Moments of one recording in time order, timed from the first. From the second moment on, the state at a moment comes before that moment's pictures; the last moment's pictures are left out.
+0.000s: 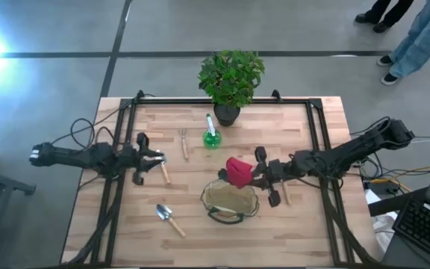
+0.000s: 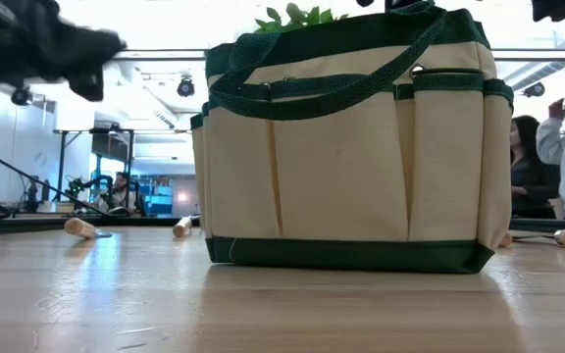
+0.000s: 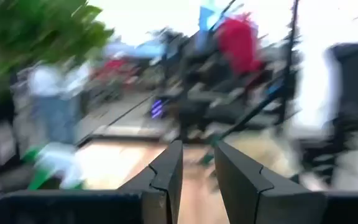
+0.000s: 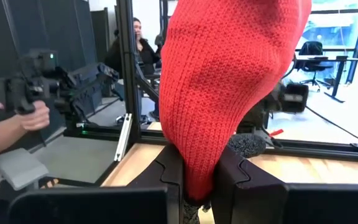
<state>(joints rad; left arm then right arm) -0.12 0.17 0.05 0.28 -0.12 -0.02 0.29 1.23 0.61 0.66 0.07 0.05</state>
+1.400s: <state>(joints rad) -0.09 1.16 0.81 0.35 -0.01 0.20 0.22 1.35 0.76 0.62 0.02 -0.06</state>
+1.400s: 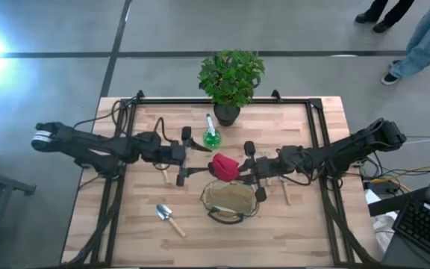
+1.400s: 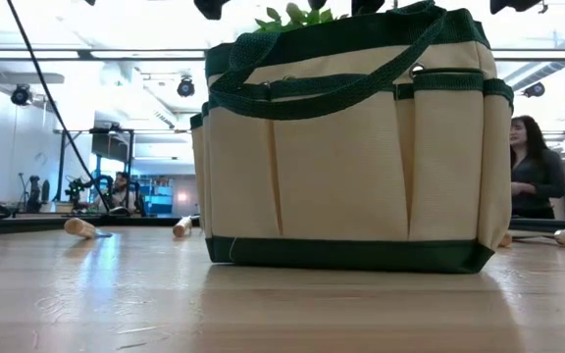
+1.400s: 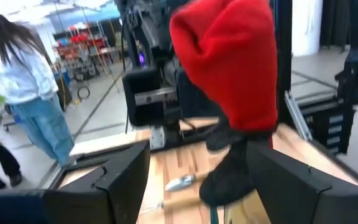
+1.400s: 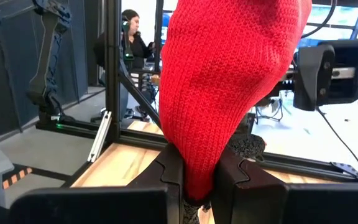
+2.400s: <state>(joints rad) -0.02 1.20 0.88 0.42 0.27 0.07 0.21 1.41 0.83 0.63 -0.01 -0.12</state>
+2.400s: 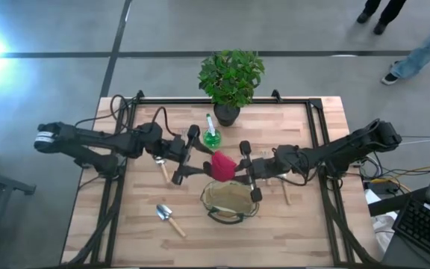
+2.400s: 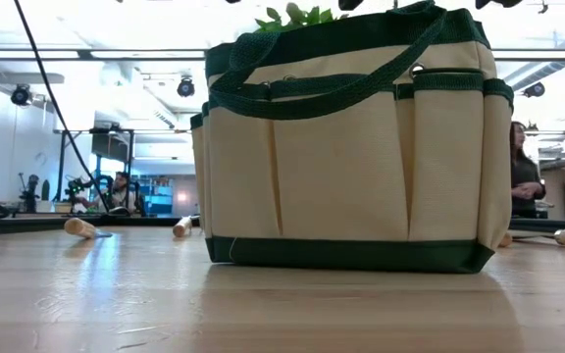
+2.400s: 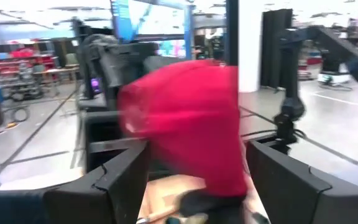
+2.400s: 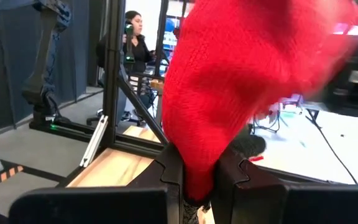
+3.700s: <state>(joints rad) 0.01 1.33 1.01 0.41 0.44 0.02 0.17 1.43 0.91 0.52 -0.03 -0.13</state>
